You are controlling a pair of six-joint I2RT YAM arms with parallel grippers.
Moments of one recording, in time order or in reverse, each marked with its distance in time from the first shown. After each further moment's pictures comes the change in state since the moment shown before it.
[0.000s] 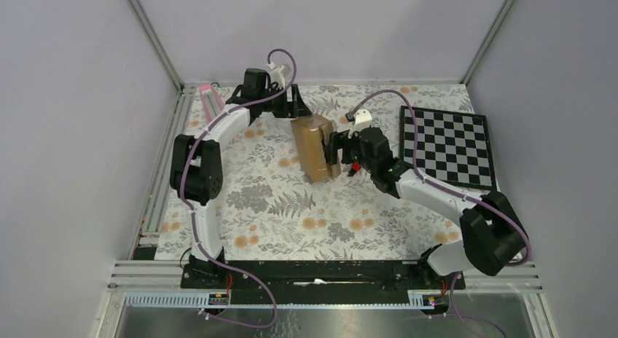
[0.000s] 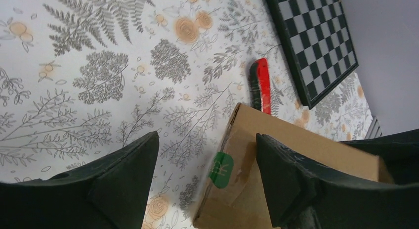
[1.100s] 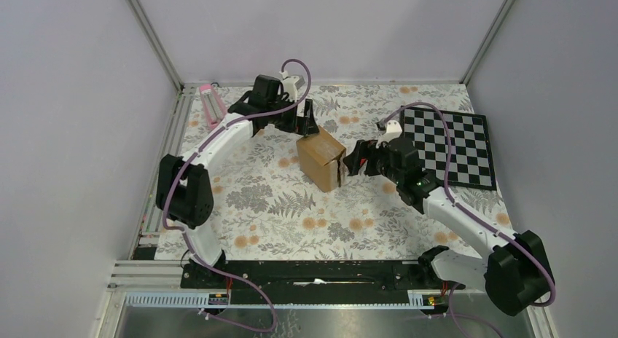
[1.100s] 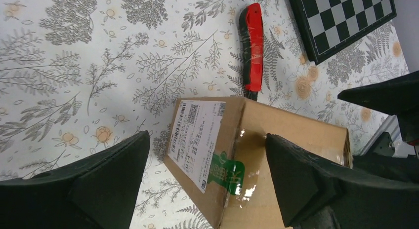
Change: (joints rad) left arm -0.137 -0.250 -0.117 -0.234 -0.224 0.098; right arm -0.148 -0.256 -0.131 -0.193 -0.132 0.137
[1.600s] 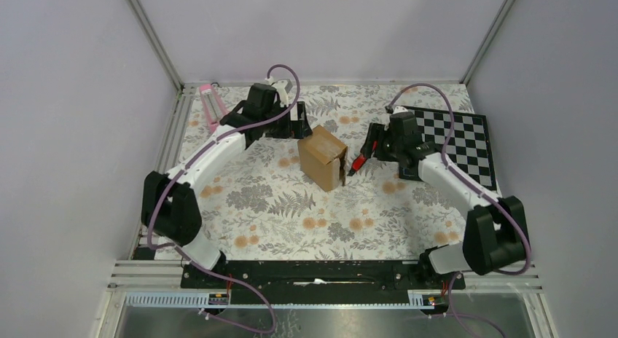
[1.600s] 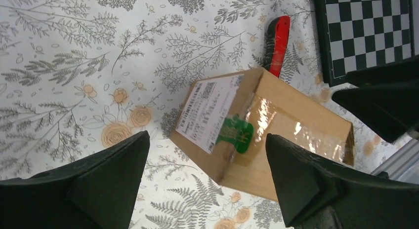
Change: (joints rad) left arm -0.040 -0.170 -0.148 0.002 -0.225 -0.181; right arm -0.175 0.306 0.299 -0.356 -0.003 0.015
